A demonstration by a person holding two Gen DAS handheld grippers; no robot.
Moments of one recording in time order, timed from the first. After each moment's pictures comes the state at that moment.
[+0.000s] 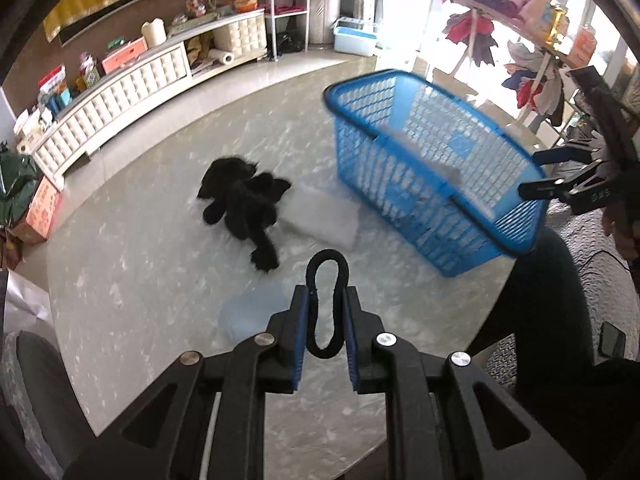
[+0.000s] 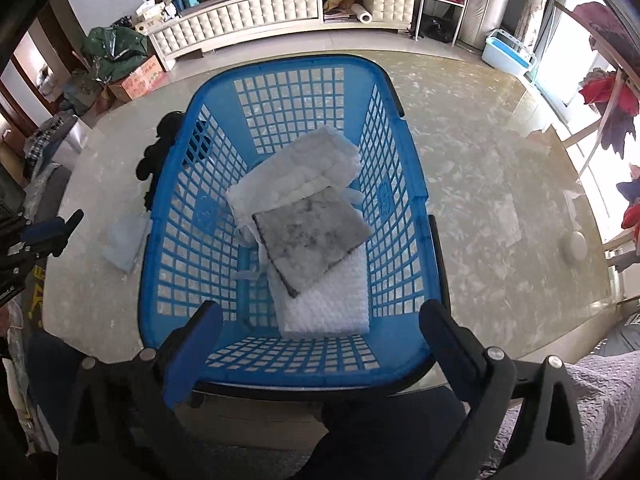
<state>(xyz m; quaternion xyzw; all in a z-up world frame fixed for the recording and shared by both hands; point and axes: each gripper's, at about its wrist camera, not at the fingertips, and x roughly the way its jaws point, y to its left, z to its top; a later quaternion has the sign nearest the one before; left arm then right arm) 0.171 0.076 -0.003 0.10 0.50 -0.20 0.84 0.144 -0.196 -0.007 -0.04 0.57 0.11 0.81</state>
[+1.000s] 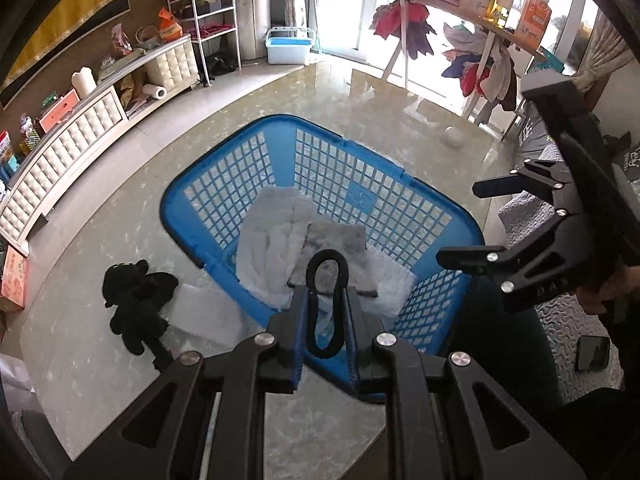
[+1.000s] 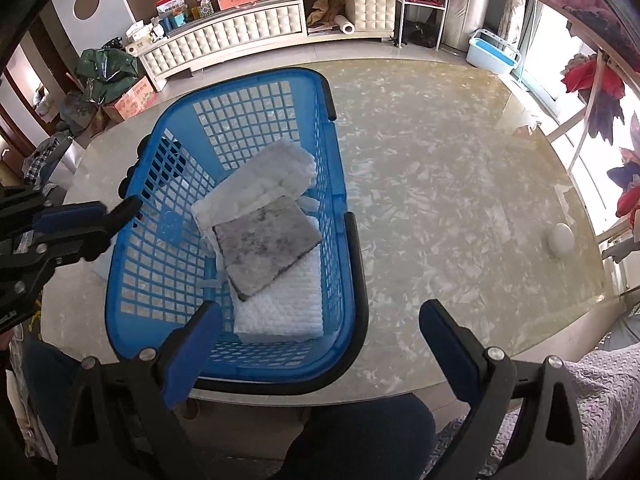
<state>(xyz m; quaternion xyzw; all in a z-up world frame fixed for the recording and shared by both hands) 0.214 -0.072 0.008 0.14 0.48 -0.28 0.82 0.149 -0.239 -0.008 -0.02 0.55 0.10 0.83</state>
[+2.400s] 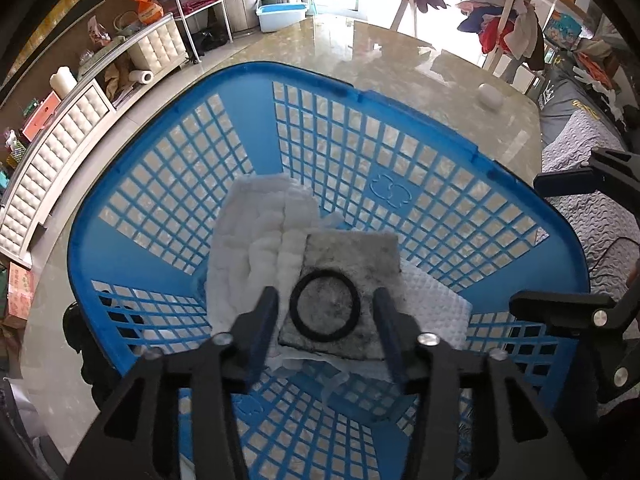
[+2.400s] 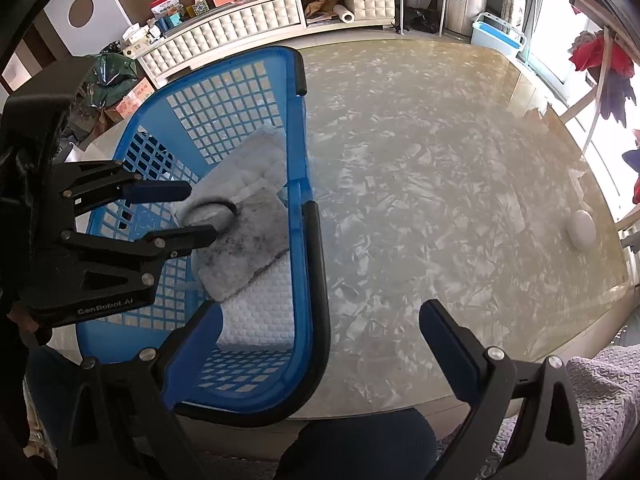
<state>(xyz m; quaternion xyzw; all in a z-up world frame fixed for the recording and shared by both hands) 0.276 -0.129 -0.066 0.19 0.52 -0.26 0.79 0.164 -0.258 -0.029 0.00 0.57 0.12 0.82</state>
